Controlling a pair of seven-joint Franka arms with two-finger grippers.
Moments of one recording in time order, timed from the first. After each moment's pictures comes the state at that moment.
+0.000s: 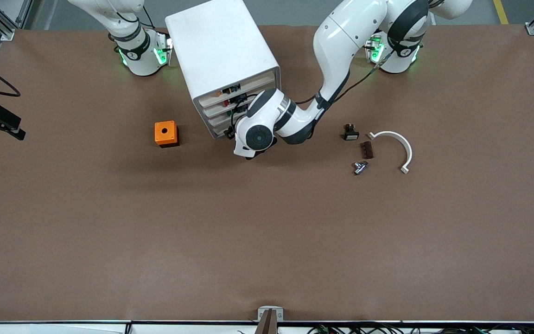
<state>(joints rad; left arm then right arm) -0.79 0.90 -0.17 -1.30 -0.52 1.94 -1.23 -0.17 -0.02 0.07 -1.60 0.00 1.68 -0.11</state>
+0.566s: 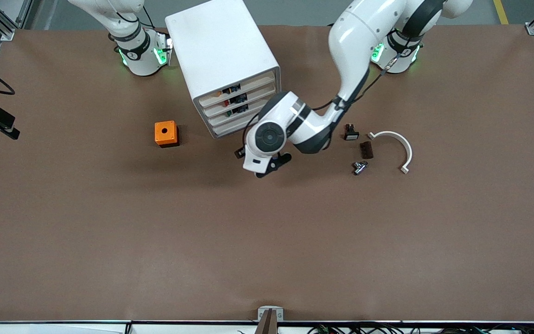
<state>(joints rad) -0.67 0.79 -0.14 -1.24 -0.28 1.94 -1.22 -0.17 -0.02 0.06 -1.59 0.00 1.68 -0.11</state>
